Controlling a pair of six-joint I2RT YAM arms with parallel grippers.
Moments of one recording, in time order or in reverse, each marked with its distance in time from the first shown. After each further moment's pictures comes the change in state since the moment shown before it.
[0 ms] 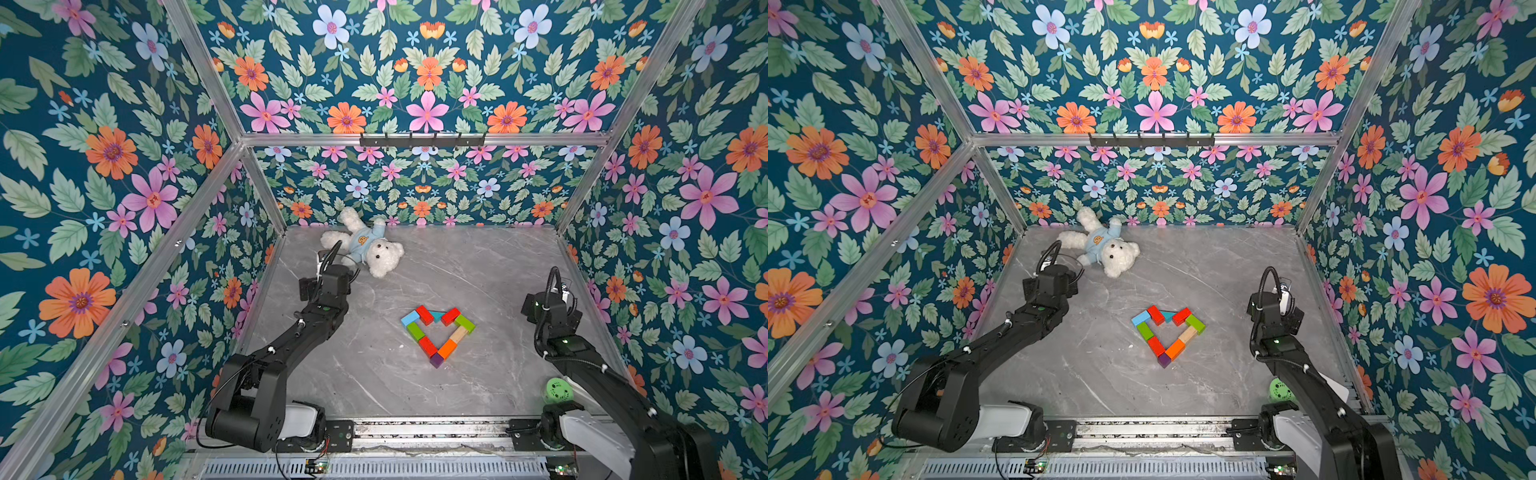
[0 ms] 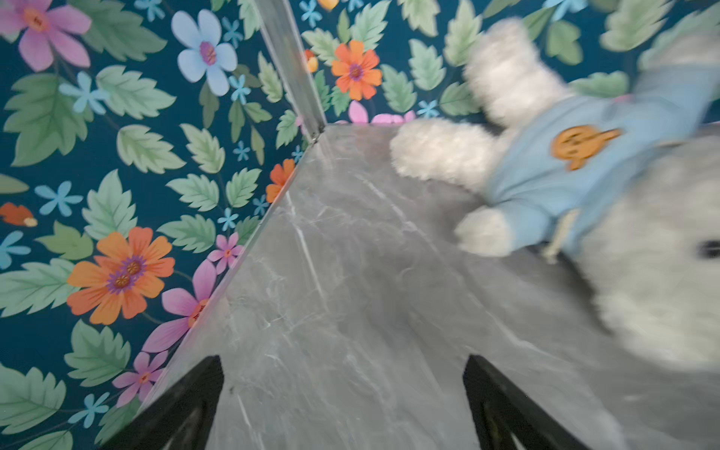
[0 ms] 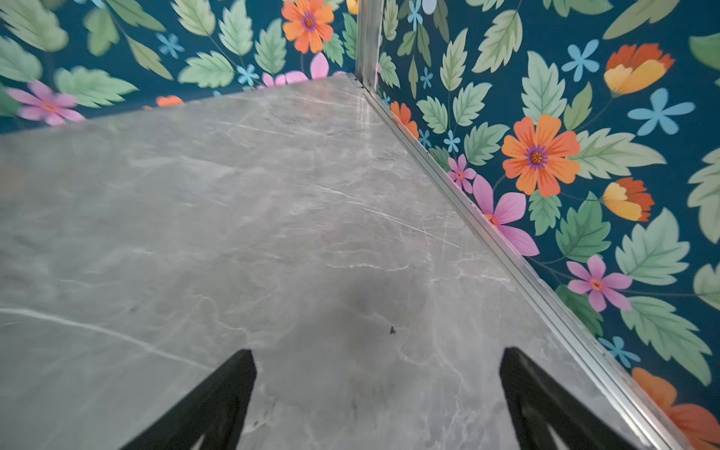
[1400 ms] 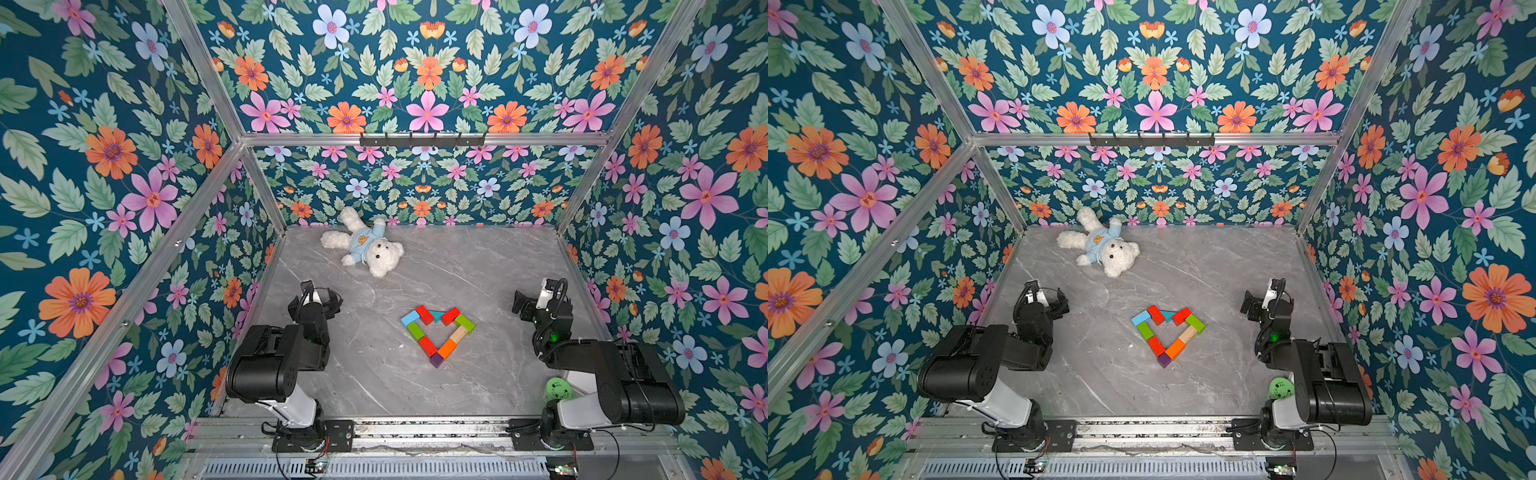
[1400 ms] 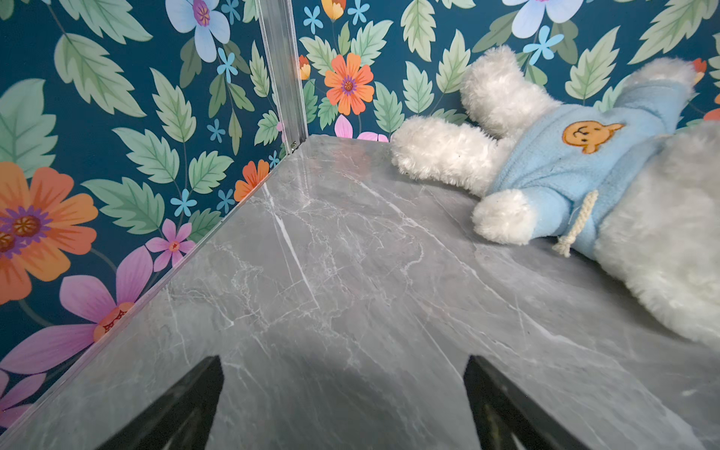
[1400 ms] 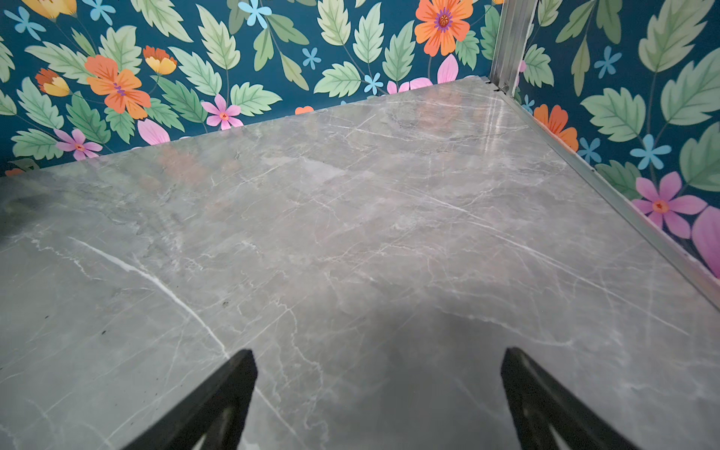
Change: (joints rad) left arm 0.188 0.235 -0.389 0.926 0.310 0.055; right arm -0.203 0.367 -0.176 0.814 -0.596 -0.105
